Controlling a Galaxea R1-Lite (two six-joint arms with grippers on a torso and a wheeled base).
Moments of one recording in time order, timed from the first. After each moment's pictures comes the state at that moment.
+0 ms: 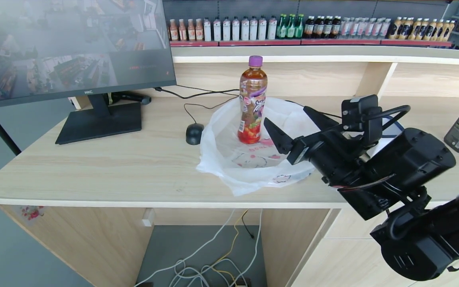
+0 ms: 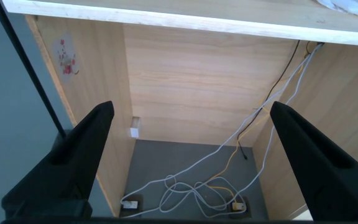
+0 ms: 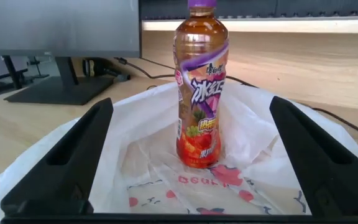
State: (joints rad) left arm 0.00 0.00 0.00 0.00 0.00 0.00; right arm 0.59 1.89 -0.71 -1.57 -0.06 -0.08
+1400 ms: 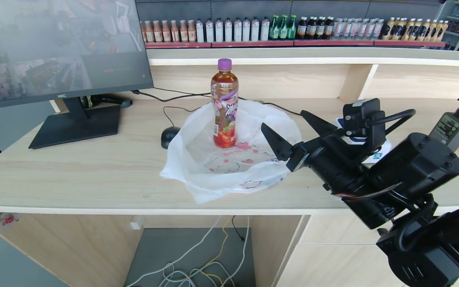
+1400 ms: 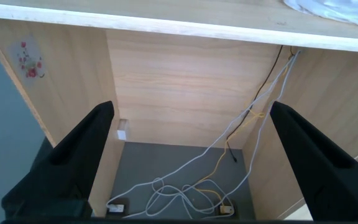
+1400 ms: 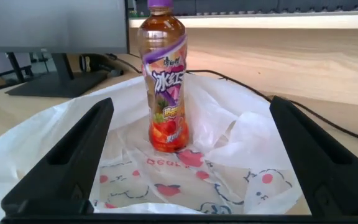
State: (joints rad) left arm 0.00 0.00 0.00 0.00 0.00 0.00; right arm 0.62 1.86 -0.67 -1.57 -0.06 -0.07
